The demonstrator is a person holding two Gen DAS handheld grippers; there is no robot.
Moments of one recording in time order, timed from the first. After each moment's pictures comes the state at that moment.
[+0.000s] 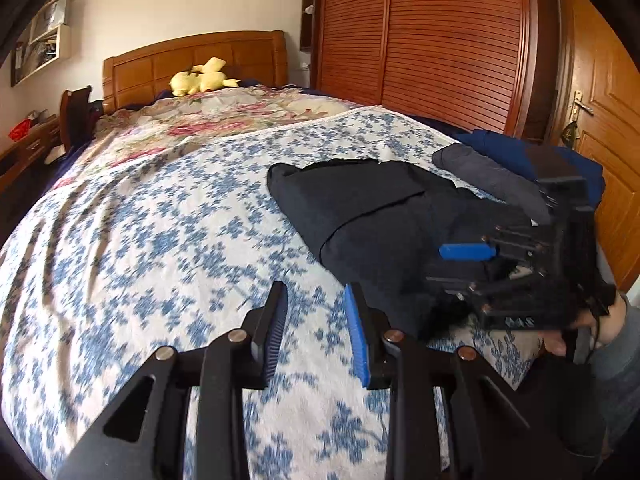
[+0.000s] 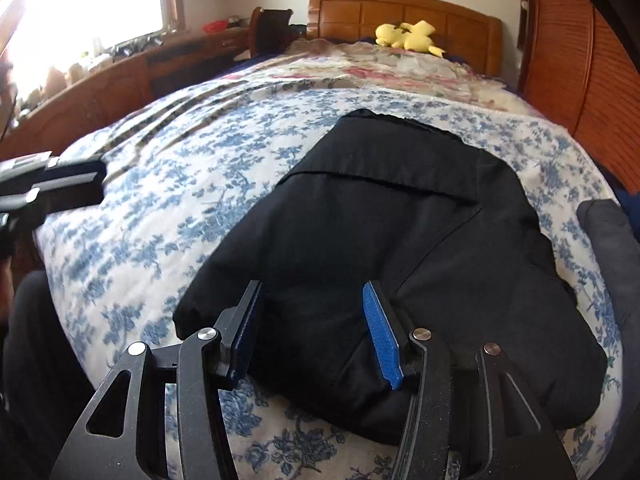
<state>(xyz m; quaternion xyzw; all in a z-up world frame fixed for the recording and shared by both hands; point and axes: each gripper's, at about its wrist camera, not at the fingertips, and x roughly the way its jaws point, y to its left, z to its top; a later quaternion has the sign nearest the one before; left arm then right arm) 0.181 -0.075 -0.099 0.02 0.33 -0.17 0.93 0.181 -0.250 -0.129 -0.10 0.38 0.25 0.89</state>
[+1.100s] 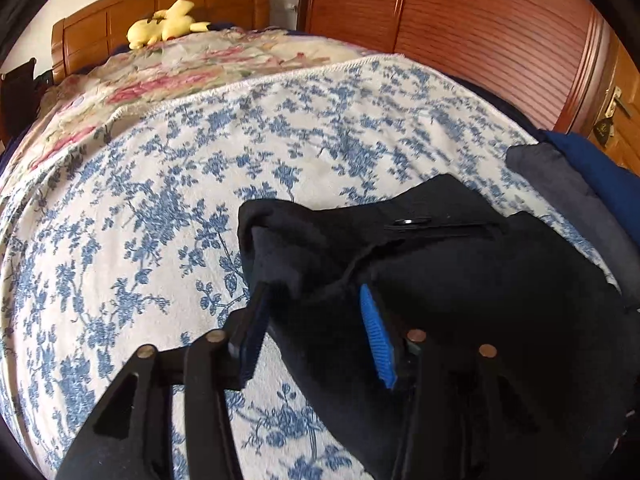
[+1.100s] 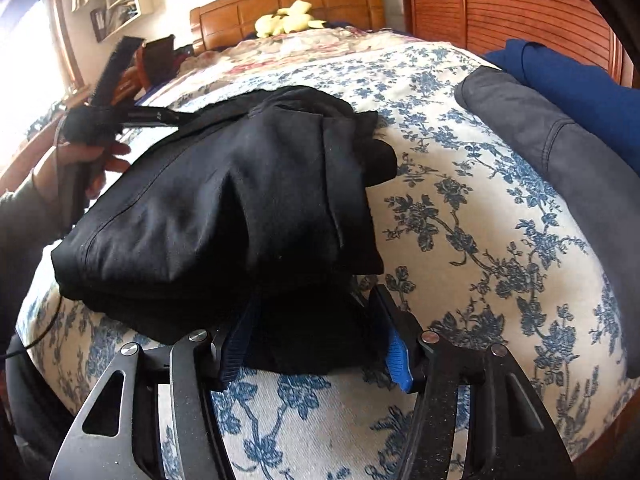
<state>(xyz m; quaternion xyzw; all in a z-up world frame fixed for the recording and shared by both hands) 0.448 -0.122 -0.167 0.03 0.43 -0.20 0.88 0.170 -0.370 -0.153 0.03 0.42 0.11 0.90</state>
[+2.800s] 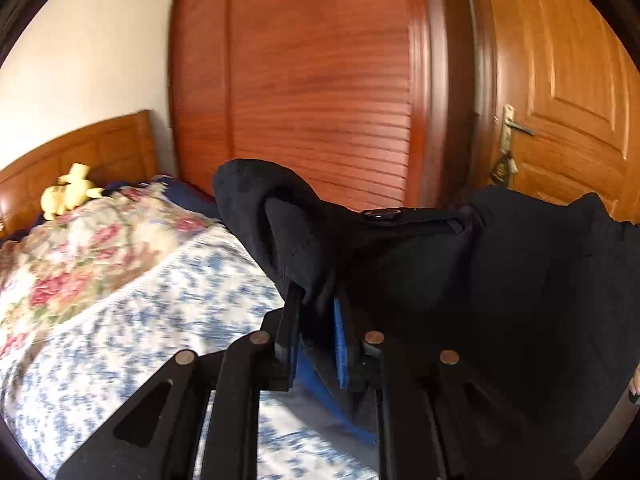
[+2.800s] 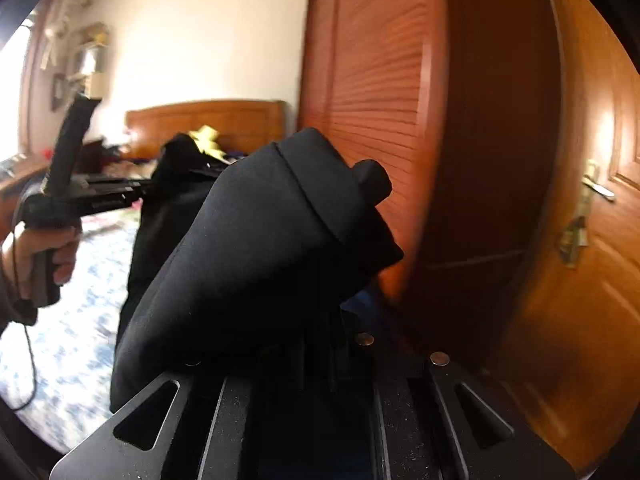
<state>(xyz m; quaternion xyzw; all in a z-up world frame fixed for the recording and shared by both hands) 0.380 -0.471 0.067 0.08 0.24 -0.34 0.91 0.130 -0.663 0.073 -0.05 0.24 -0.06 0.97</state>
